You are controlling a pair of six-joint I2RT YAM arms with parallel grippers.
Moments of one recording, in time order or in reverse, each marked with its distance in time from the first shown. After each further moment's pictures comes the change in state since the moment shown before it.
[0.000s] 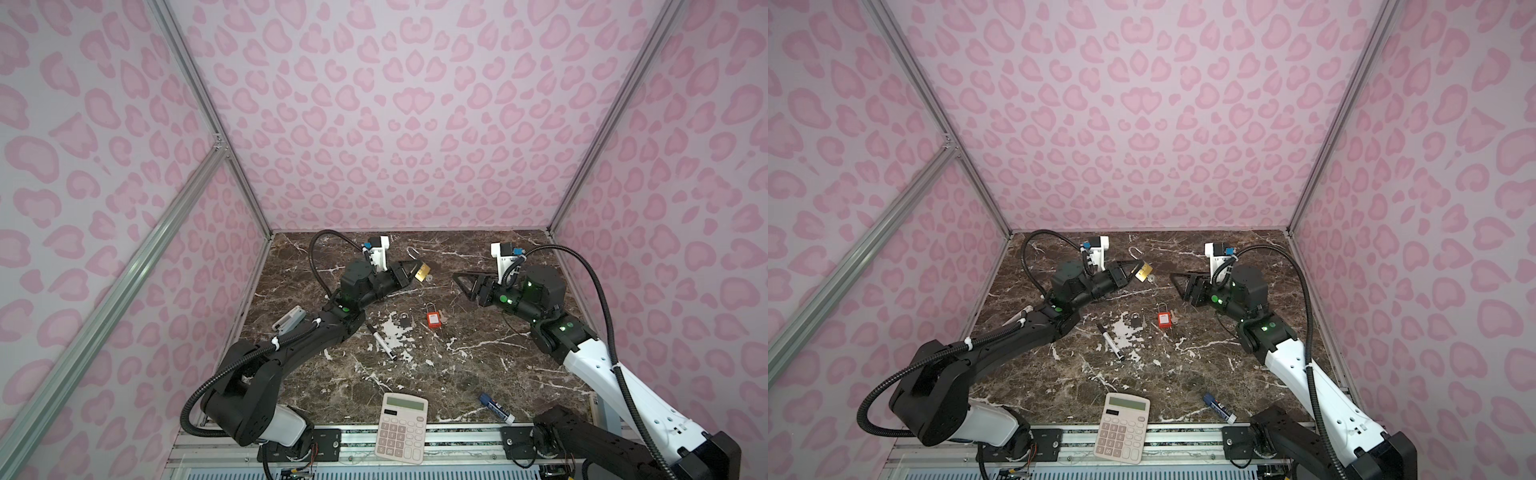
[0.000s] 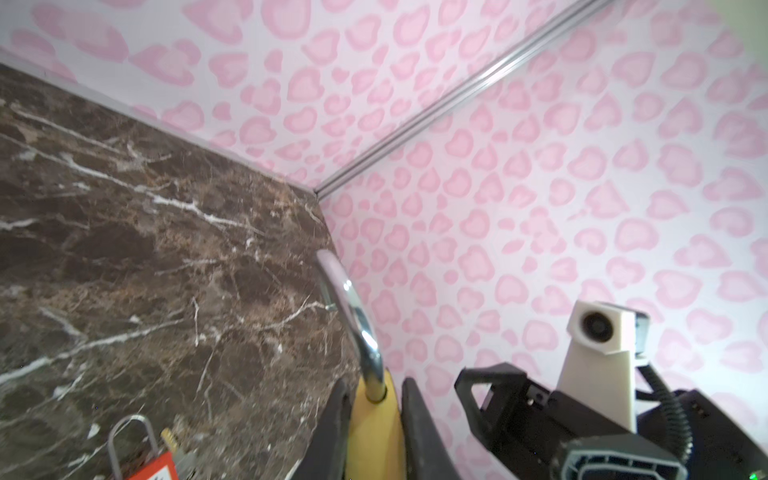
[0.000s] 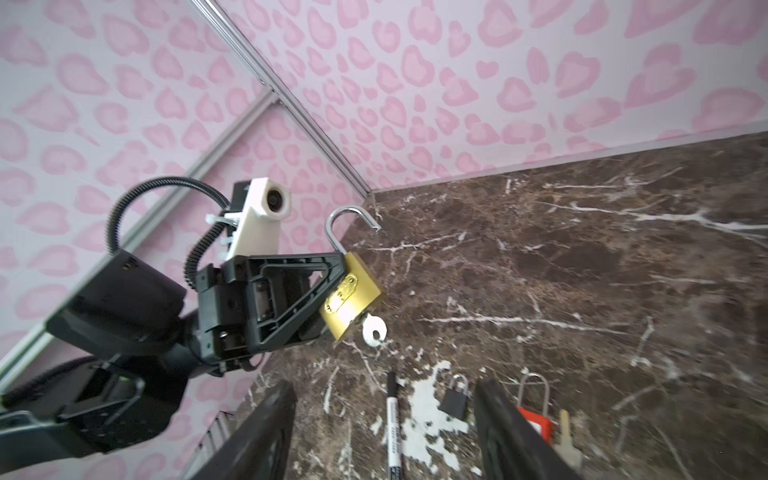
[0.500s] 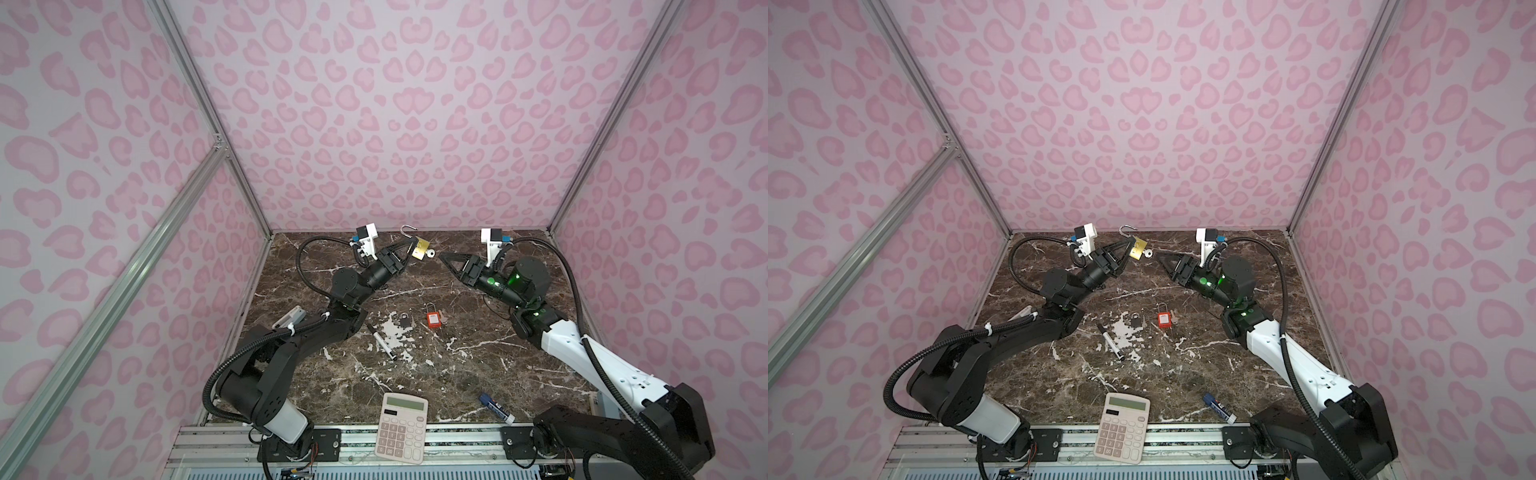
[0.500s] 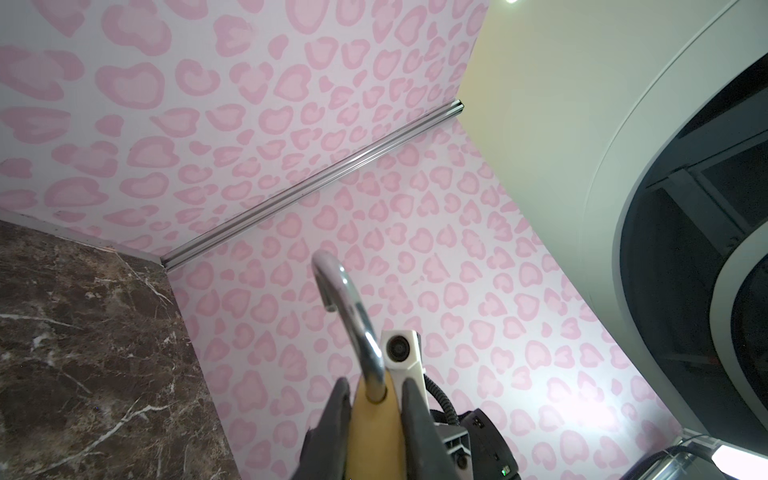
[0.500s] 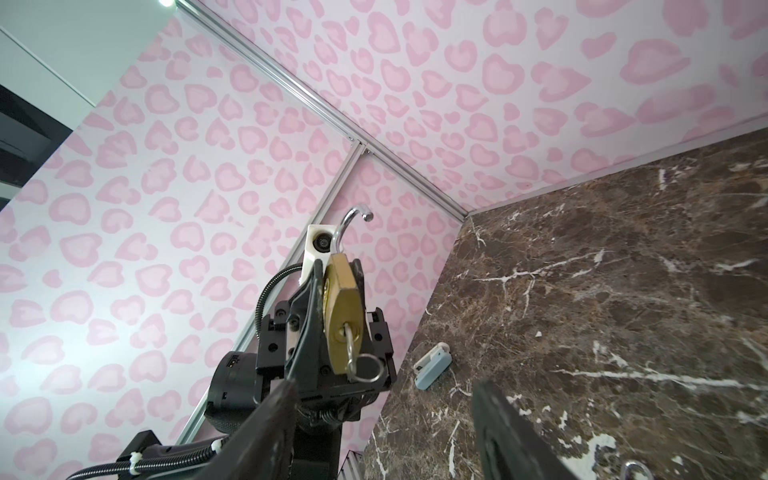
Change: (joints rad) left arm 0.021 0.106 -0.005 0.543 0.029 -0.306; right arm 0.040 0.205 0.021 0.418 -0.098 0.372
